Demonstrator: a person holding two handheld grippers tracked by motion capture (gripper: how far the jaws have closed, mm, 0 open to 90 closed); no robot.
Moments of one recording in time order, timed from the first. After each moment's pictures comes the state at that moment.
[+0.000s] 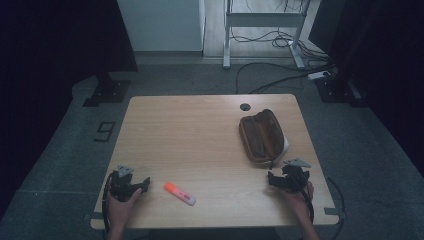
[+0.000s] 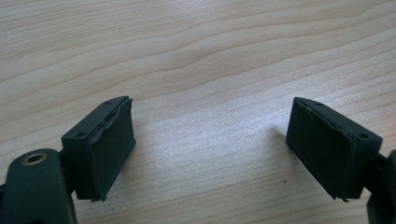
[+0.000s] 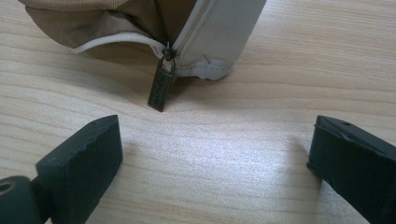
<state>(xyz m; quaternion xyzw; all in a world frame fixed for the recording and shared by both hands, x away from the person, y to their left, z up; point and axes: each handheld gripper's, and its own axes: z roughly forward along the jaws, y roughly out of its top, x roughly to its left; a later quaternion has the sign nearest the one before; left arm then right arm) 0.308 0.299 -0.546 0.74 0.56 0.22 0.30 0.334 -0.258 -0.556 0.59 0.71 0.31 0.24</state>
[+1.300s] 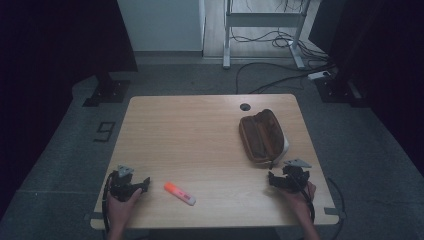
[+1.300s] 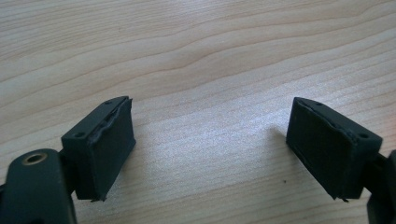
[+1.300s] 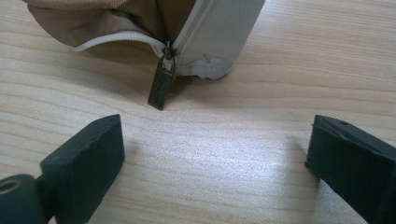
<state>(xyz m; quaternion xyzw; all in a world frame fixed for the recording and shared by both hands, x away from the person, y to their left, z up) 0.308 0.299 -0.546 0.74 0.56 0.22 0.30 0.333 -0.259 -0.556 0.59 0.71 0.31 0.25</state>
